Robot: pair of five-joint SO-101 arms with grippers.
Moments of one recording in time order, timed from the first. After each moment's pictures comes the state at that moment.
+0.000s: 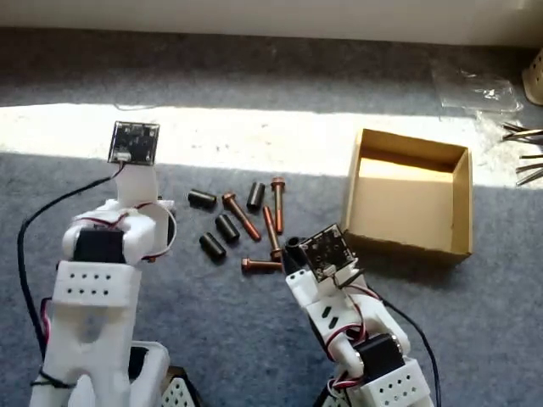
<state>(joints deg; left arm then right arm) -4.8 -48.2 49.3 63.0 1.5 -29.9 -102.0 95.3 41.1 11.6</state>
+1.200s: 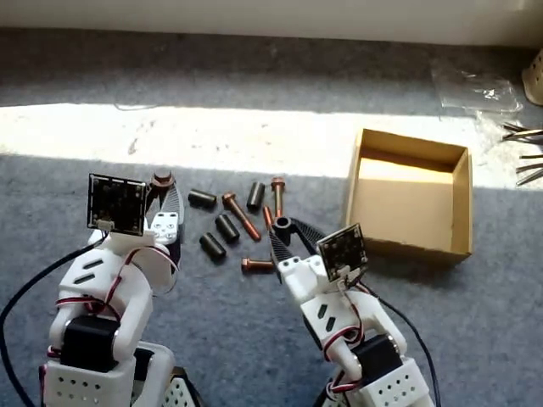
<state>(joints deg) 3.2 -83.7 60.3 53.8 3.4 -34.2 -102.0 95.7 29.4 0.5</state>
